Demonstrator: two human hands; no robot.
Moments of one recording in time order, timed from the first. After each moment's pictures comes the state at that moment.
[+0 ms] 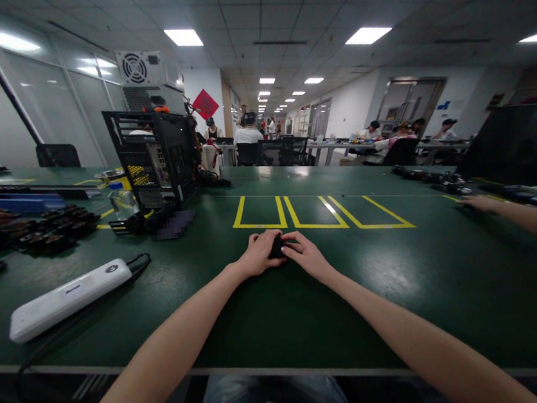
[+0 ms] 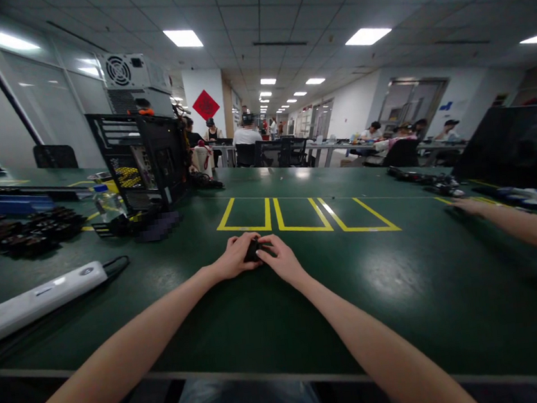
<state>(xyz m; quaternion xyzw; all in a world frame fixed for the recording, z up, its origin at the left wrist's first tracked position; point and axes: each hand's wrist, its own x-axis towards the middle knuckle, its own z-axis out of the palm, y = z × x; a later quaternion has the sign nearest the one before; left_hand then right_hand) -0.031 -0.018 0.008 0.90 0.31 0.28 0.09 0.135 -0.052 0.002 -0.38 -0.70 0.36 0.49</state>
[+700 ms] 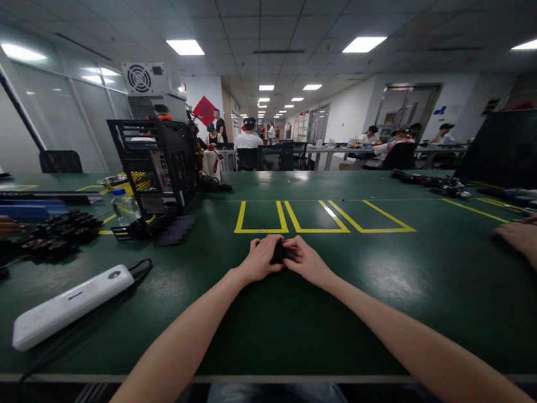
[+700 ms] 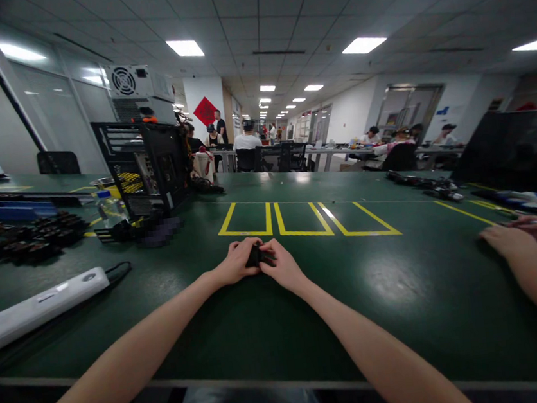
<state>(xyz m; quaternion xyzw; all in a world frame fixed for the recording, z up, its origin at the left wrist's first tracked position) -0.033 -0.019 0.010 0.91 0.31 0.27 0.09 0.132 -0.052 -0.002 -0.38 -0.71 0.34 0.48</state>
